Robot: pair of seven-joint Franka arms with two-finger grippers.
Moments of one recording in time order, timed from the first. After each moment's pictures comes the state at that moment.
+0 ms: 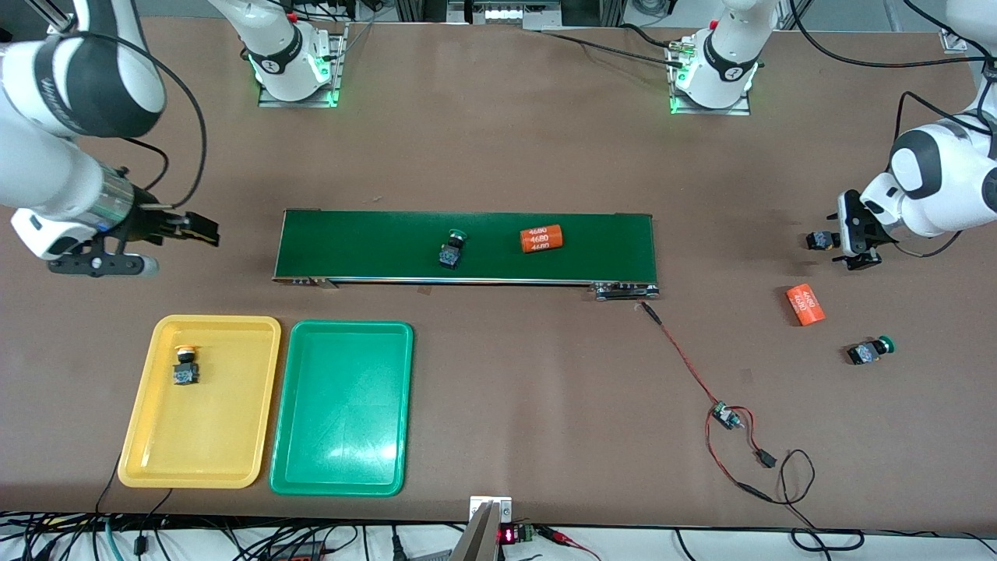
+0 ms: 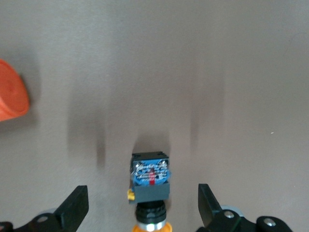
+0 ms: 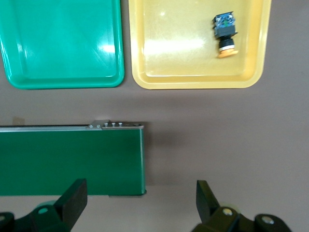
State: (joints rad) left arm 0.62 0.32 -0.19 -2.28 0.10 2.38 1.85; right arm -0.13 0.12 0.21 -1.84 -0.01 1.88 0.14
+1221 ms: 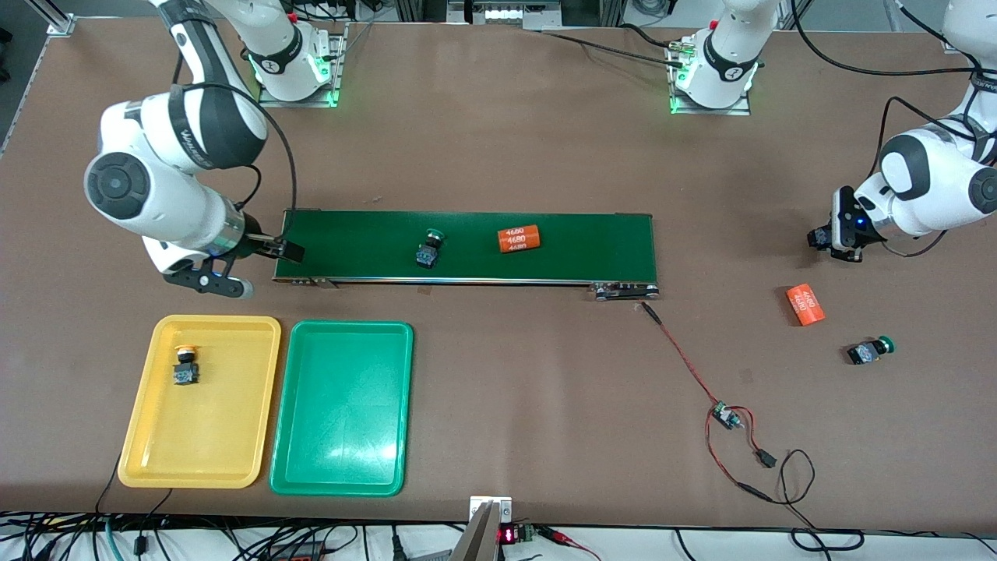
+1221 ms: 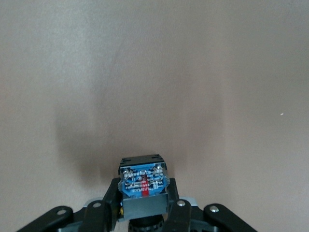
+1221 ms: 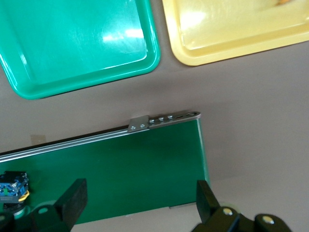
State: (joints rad) left arm 0.68 0.36 -0.19 -2.30 0.10 2.46 2.00; right arm 0.03 0.25 0.22 -1.87 -0.01 1.96 0.49
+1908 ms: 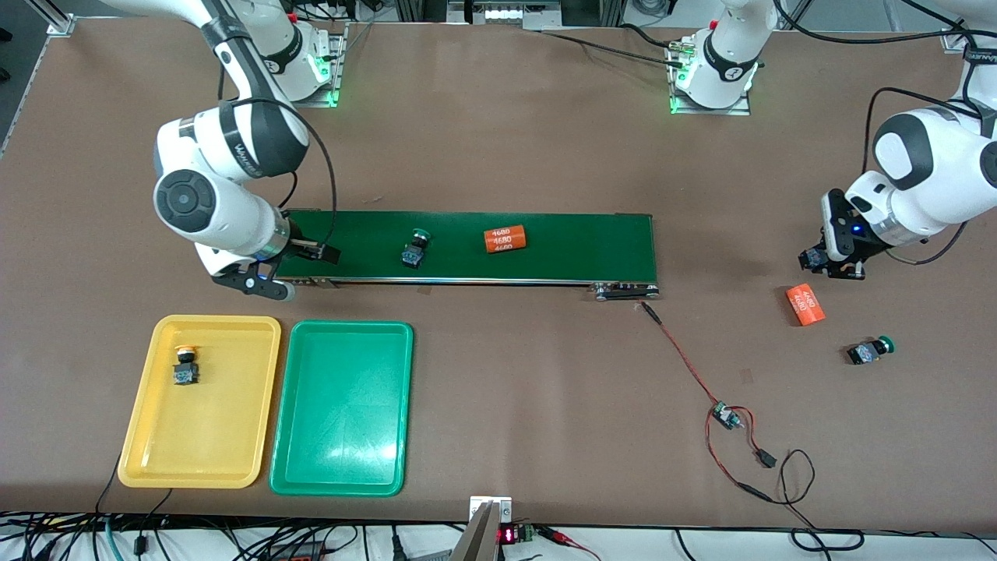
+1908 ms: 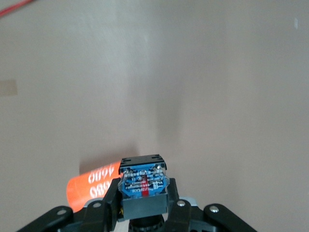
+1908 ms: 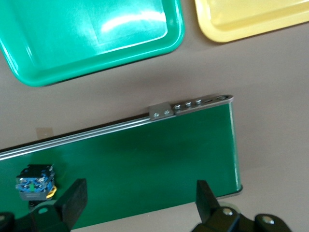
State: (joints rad) left arm 0.48 0.15 -0.27 -2.26 -0.12 2.37 1.81; right arm 0.11 0.29 0.22 -1.89 0.00 1.99 0.59
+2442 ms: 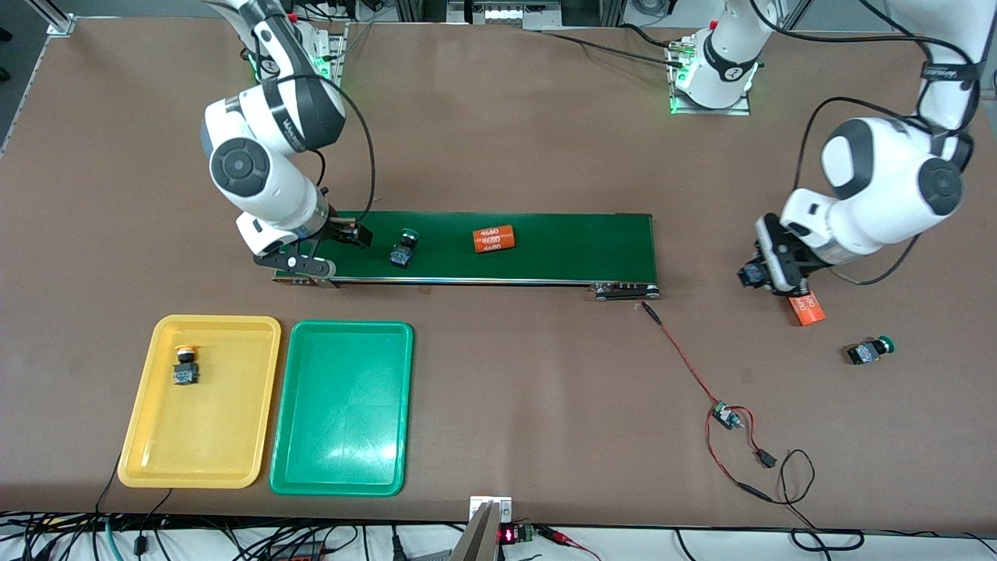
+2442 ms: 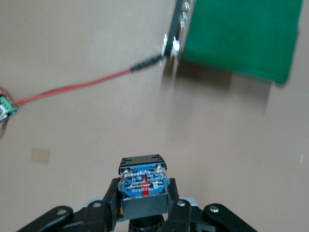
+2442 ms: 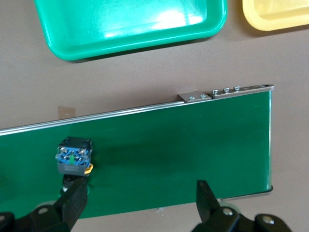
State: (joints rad) left arm 0.23 0.19 -0.28 -2.14 -0.18 2.30 1.33; right arm 0.18 0.21 0.24 -2.02 0.00 2.12 0.58
